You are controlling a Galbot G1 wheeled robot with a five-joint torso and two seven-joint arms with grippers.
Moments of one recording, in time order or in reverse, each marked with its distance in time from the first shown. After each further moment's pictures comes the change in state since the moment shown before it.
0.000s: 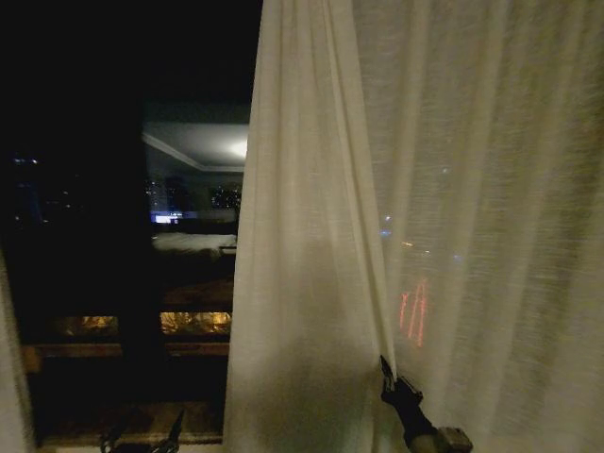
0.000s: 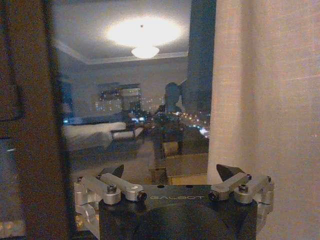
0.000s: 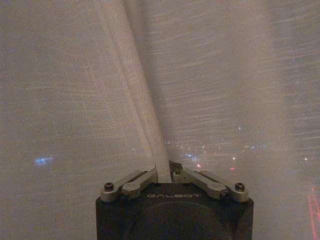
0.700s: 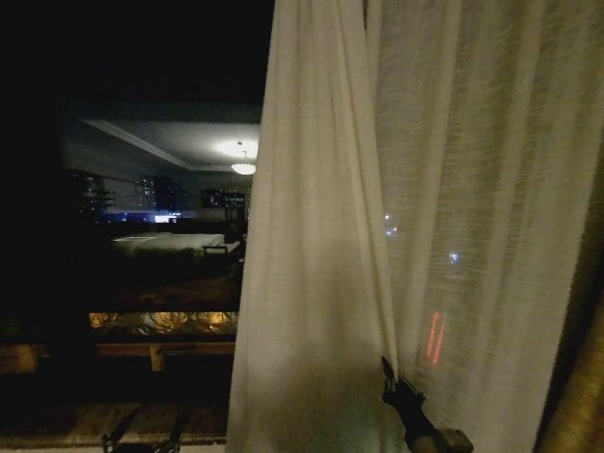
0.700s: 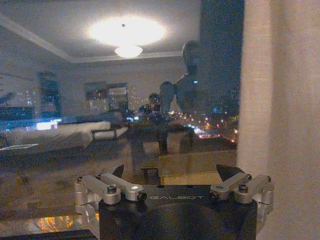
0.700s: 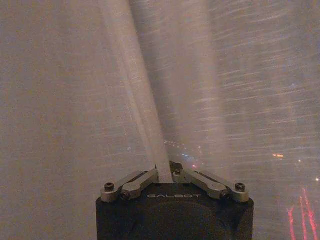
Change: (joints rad) left arm -0.003 0.002 -0.002 0.005 -0.005 -0.001 0.023; right arm -0.003 0.000 0.001 -0.003 -0.015 0.008 0.007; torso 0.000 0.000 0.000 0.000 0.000
